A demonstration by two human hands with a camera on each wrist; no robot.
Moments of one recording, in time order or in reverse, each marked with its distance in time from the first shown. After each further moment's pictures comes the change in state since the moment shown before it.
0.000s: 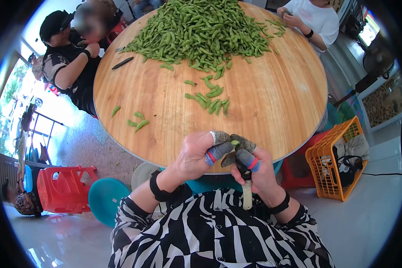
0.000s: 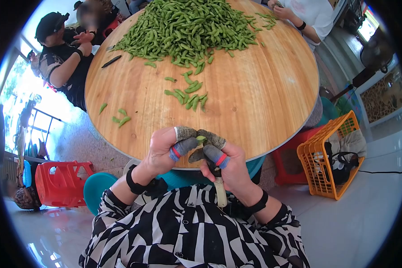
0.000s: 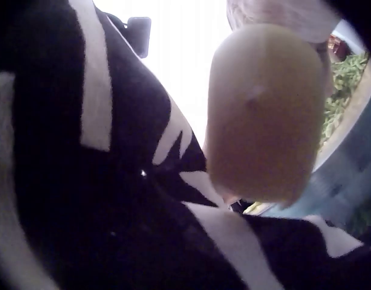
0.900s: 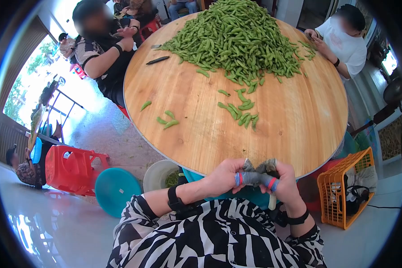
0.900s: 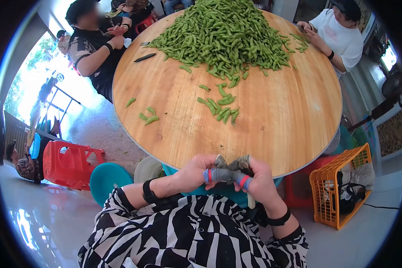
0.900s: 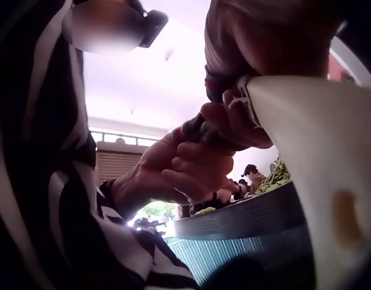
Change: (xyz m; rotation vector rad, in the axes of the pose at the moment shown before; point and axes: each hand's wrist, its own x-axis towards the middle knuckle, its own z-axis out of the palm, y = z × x) left_hand -0.029 0.004 0.013 -0.745 -0.231 -0.818; right_hand 0.002 -0.032 -0.014 -0.694 -0.106 0.179
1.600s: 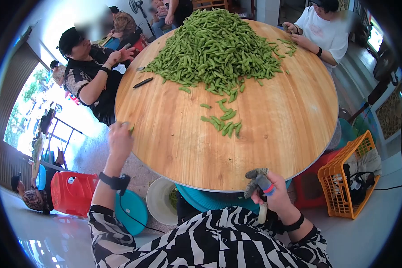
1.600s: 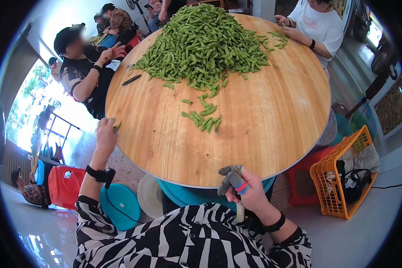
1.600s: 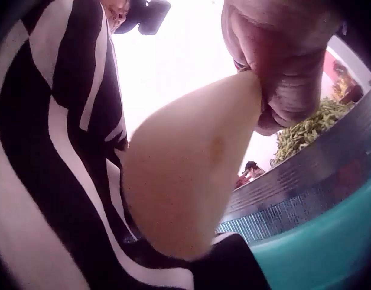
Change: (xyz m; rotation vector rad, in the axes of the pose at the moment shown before) left_hand -0.082 0.075 -0.216 1.962 1.175 0.048; right_hand -0.015 0.031 0.000 0.431 0.014 -0.100
